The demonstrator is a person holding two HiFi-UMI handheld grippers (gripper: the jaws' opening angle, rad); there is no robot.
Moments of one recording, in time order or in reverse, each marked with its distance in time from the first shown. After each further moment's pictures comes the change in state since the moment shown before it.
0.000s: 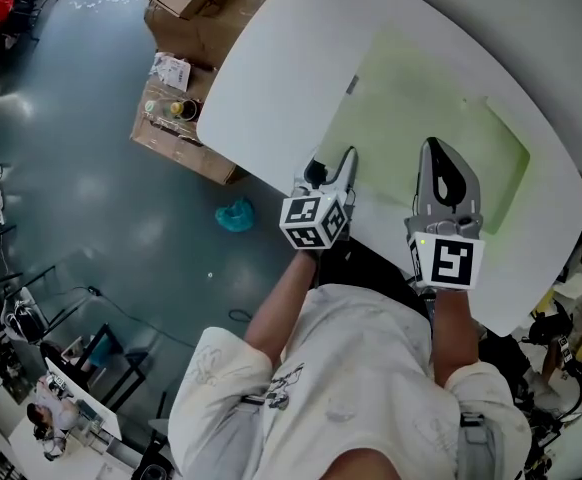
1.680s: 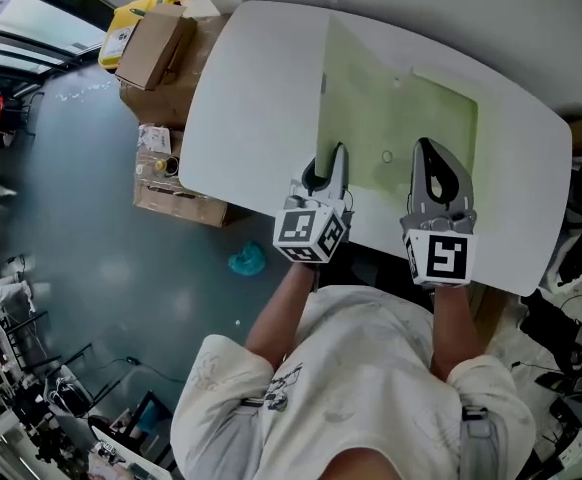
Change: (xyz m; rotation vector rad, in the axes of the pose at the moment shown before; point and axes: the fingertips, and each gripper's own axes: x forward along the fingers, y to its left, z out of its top) left arm -0.025 -0.151 0.046 0.240 -0.119 -0.296; right arm -0.112 -0.069 0.011 0.046 -0.082 -0.269
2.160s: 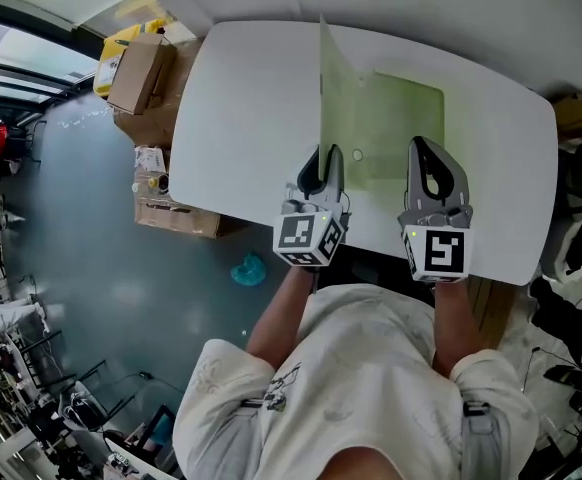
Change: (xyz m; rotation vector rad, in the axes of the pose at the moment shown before) left arm 0.016 -0.079 -0.004 0.121 -0.010 -0.031; right arm -0.045 -0.070 -0.010 0.031 -0.001 -0.049
